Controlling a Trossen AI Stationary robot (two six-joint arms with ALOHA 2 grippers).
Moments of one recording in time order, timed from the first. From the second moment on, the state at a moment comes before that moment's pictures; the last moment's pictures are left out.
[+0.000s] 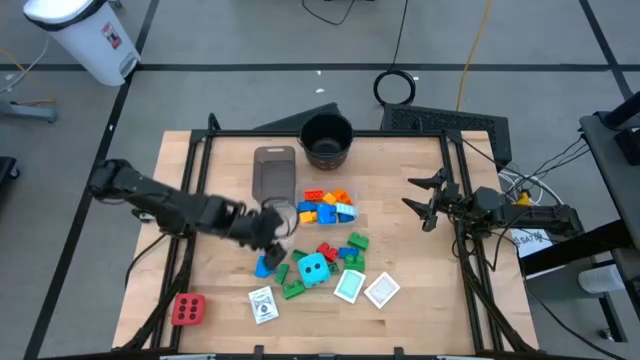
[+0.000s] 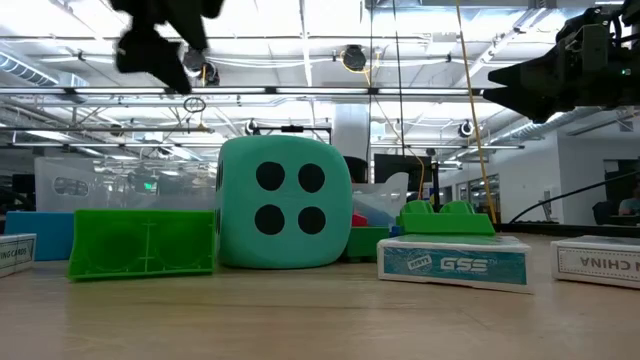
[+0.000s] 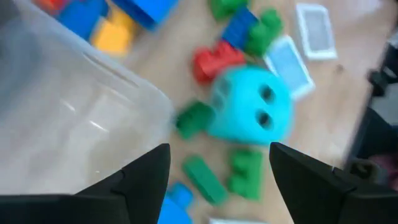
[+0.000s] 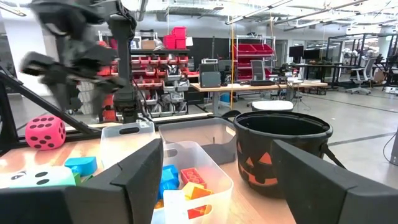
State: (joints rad) left arm -0.30 1.35 1.09 -0.70 -0.11 -0.92; right arm -0.02 0.01 0.01 0.13 0.29 -0.01
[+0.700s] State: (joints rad) left arm -0.60 1.61 1.09 -0.81 -0.17 -1.73; right arm -0.02 0.01 0.01 0.13 0.29 -0.01
